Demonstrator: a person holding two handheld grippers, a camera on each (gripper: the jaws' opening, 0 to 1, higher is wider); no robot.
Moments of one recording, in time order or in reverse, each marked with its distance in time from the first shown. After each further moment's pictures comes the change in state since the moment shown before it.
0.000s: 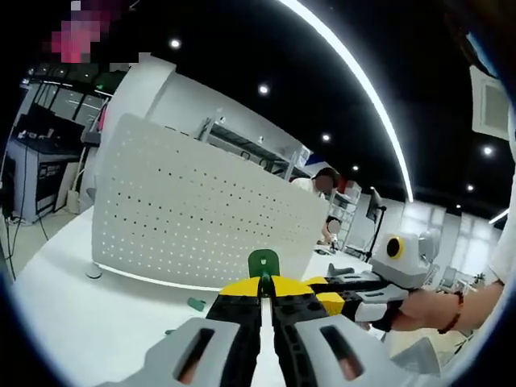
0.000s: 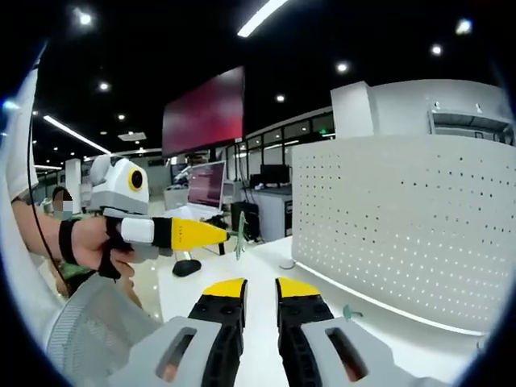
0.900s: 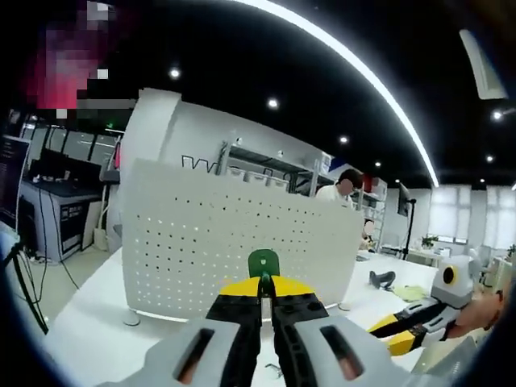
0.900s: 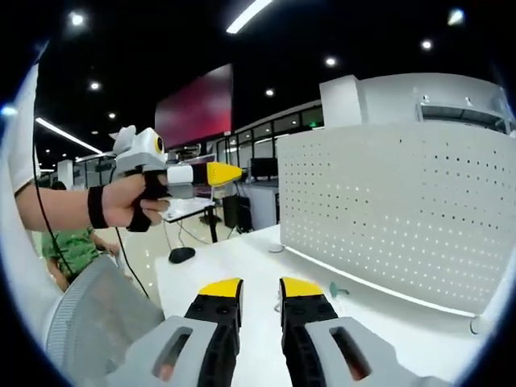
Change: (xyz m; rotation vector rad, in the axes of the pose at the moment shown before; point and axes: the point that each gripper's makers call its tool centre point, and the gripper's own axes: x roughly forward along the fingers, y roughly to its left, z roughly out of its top) left arm 0.027 0.042 0.057 0.168 -0.094 0.169; right arm -0.037 -0.011 -0.025 0.018 0.036 -0.036
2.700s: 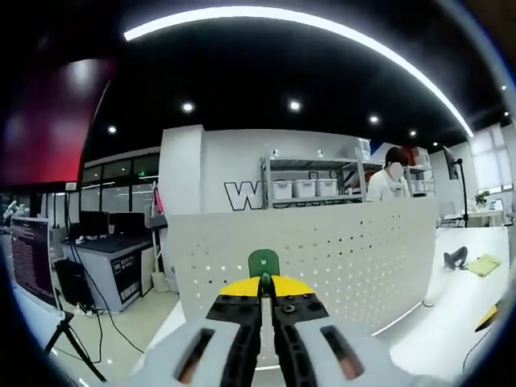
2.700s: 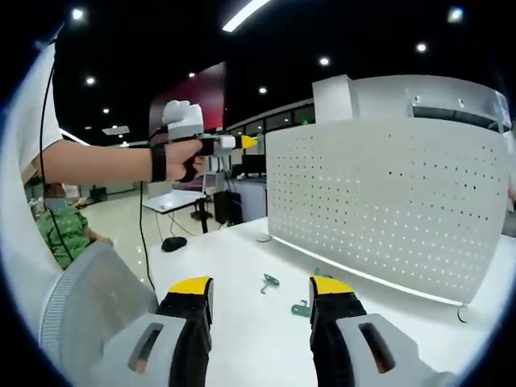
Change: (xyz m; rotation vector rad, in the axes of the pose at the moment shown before) left arm 0.068 0.081 0.056 0.266 -0.056 0.254; right arm -0.034 -0.015 -0.023 -0.008 0.023 -0.052
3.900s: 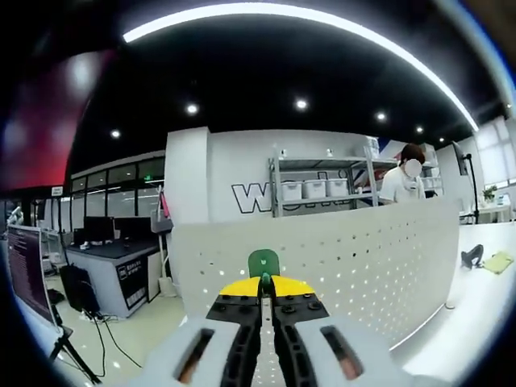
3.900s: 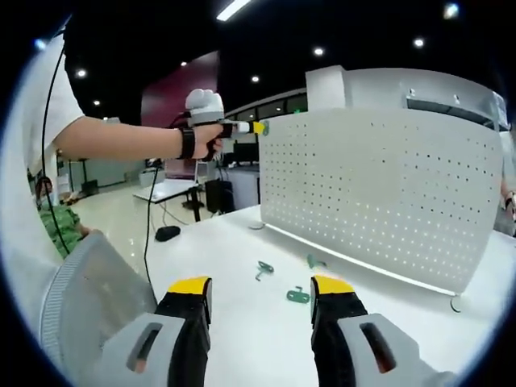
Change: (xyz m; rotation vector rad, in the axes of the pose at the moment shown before) left arm 0.062 0.033 0.000 0.013 -0.002 0.036; right arm -0.004 0.000 -0.010 0.008 0.059 -0.057
